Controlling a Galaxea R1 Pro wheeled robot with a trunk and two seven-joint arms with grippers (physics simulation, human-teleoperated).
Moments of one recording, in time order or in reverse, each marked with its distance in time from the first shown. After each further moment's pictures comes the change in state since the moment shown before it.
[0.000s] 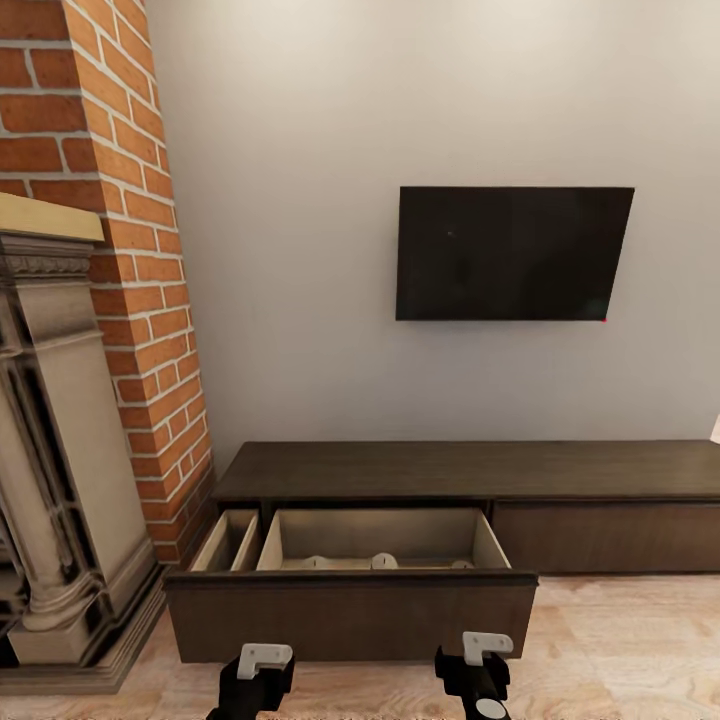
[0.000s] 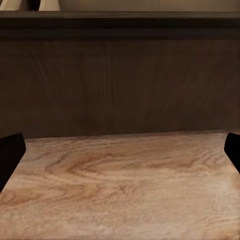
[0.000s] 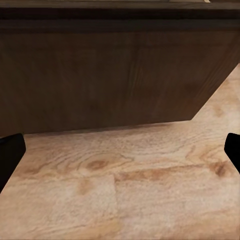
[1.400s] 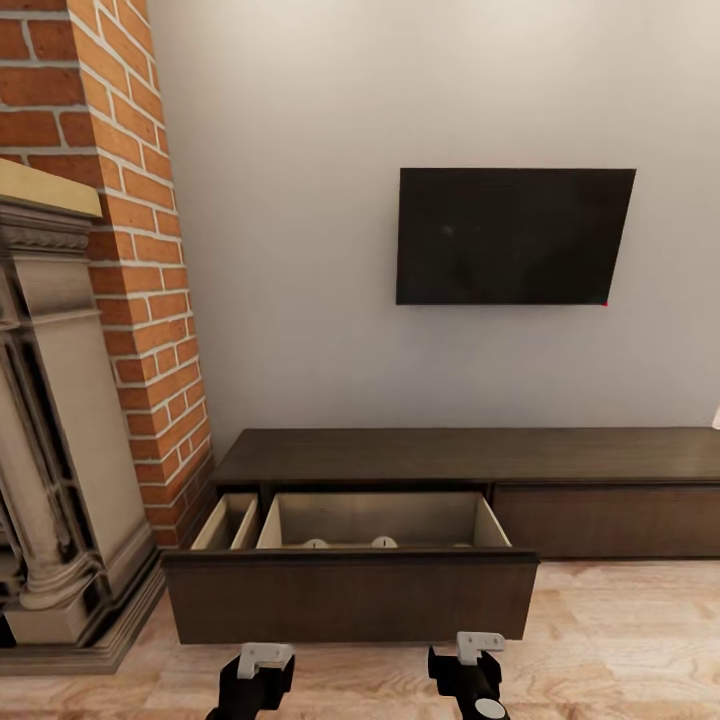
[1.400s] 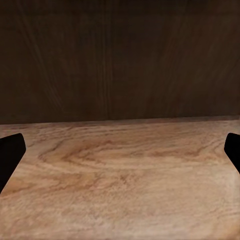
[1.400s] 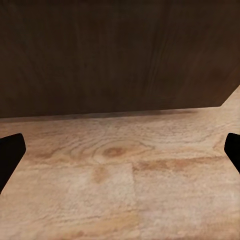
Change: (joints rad) left arm 0.000 0.000 0.001 -0.002 0.000 0.000 0.000; right arm 0.000 0.003 -0.006 0.002 -0.001 0.000 0.074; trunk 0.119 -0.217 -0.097
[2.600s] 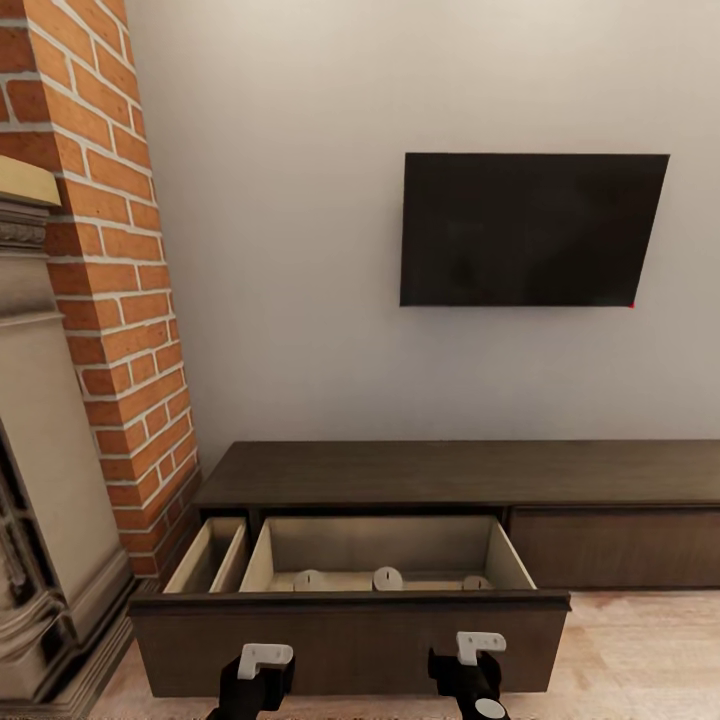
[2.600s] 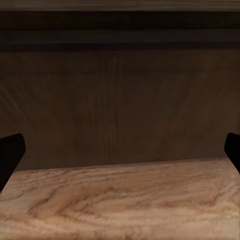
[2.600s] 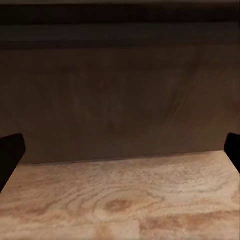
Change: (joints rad) left arm 0.000 0.000 -0.006 0.001 0.000 0.000 0.000; right arm 0.000 0.000 0.000 0.000 0.000 0.000 0.000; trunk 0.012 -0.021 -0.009
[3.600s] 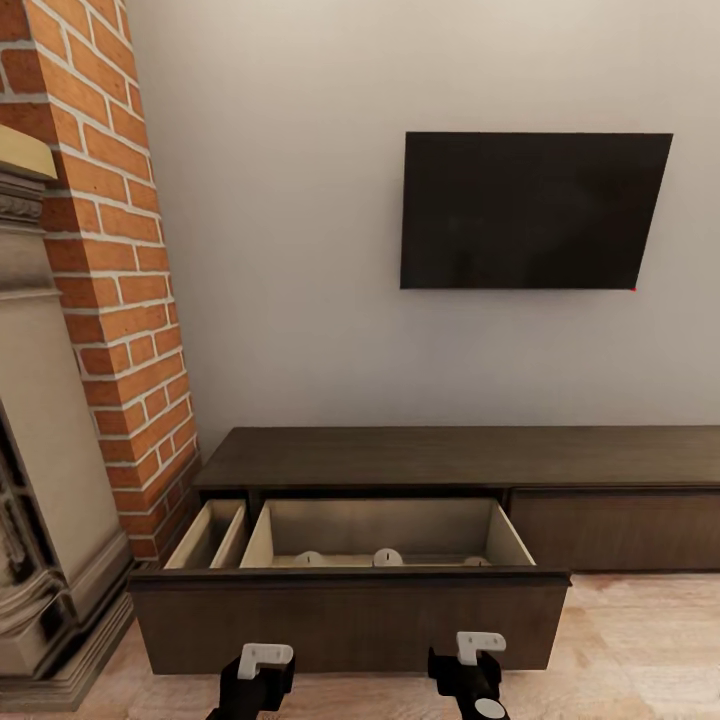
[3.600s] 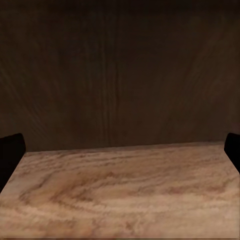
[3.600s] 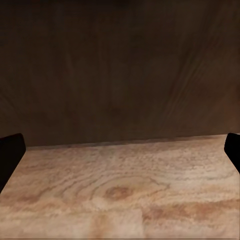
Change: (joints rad) left arm 0.000 0.000 -0.001 0.000 0.000 0.000 0.000; right arm 0.000 0.000 0.001 0.000 0.000 0.000 0.000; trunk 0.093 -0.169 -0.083
